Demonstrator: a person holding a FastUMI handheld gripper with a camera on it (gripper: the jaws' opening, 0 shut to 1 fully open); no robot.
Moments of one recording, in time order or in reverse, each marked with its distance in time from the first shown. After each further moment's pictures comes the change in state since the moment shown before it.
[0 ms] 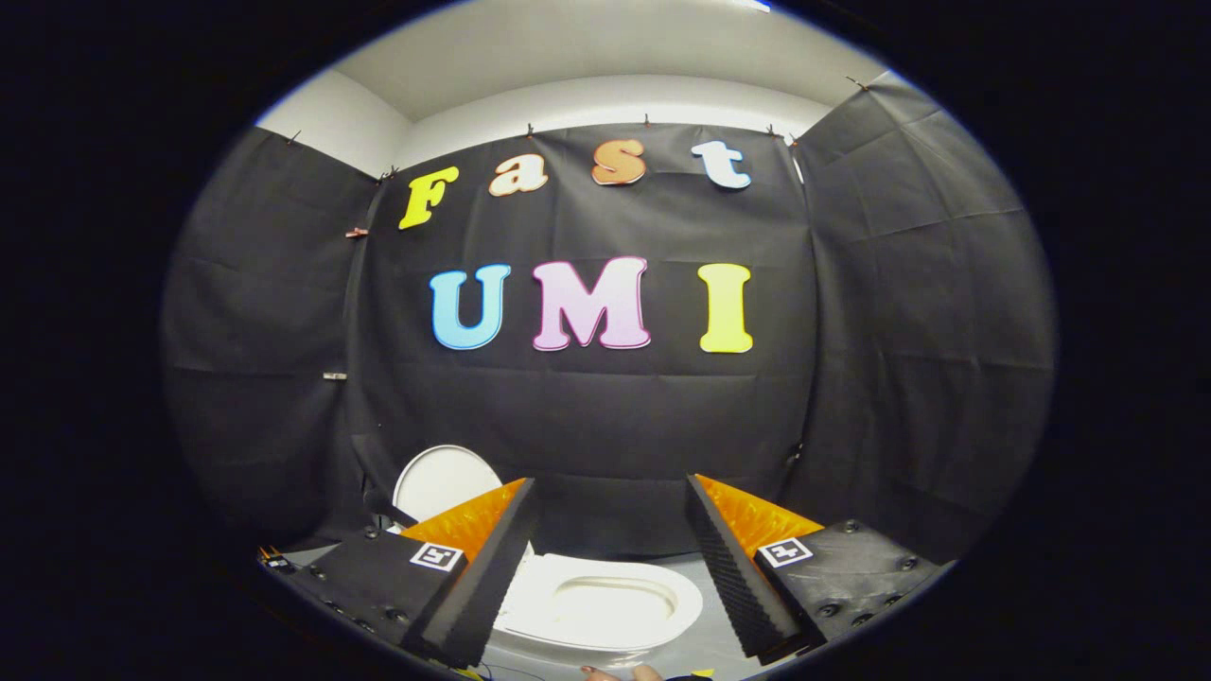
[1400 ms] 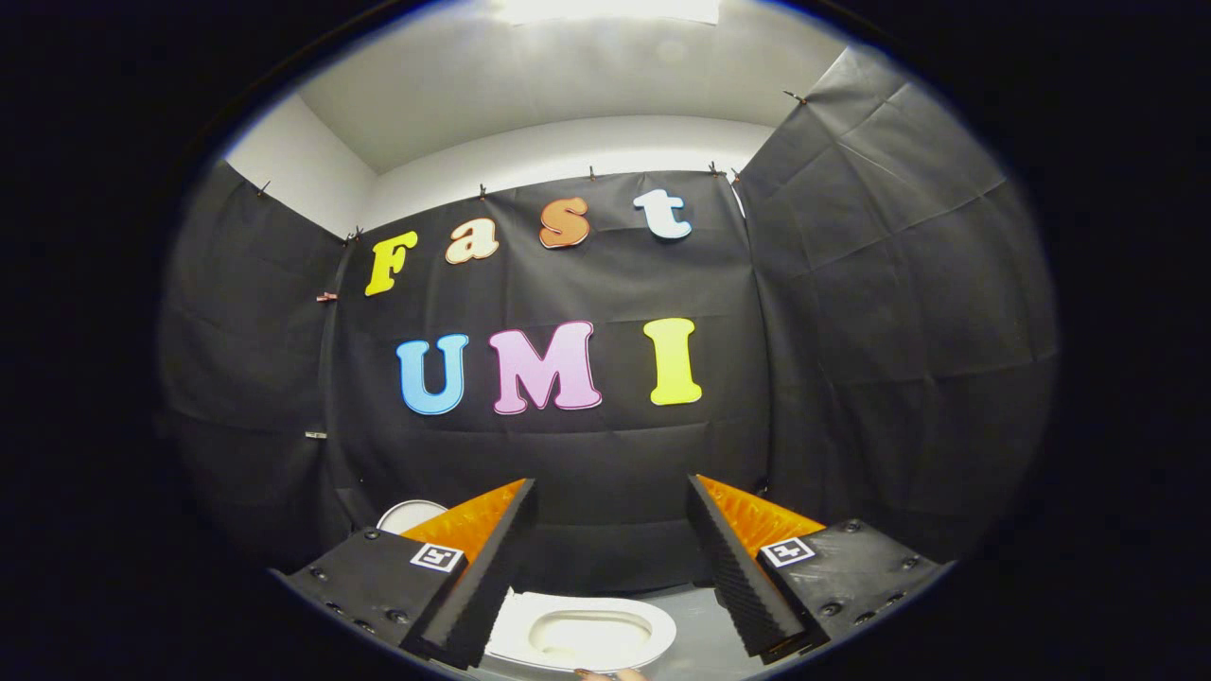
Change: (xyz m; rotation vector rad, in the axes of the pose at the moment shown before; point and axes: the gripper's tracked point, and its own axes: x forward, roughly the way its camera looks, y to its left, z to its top) arm -0.035 -0.068 0.061 0.074 -0.170 -0.060
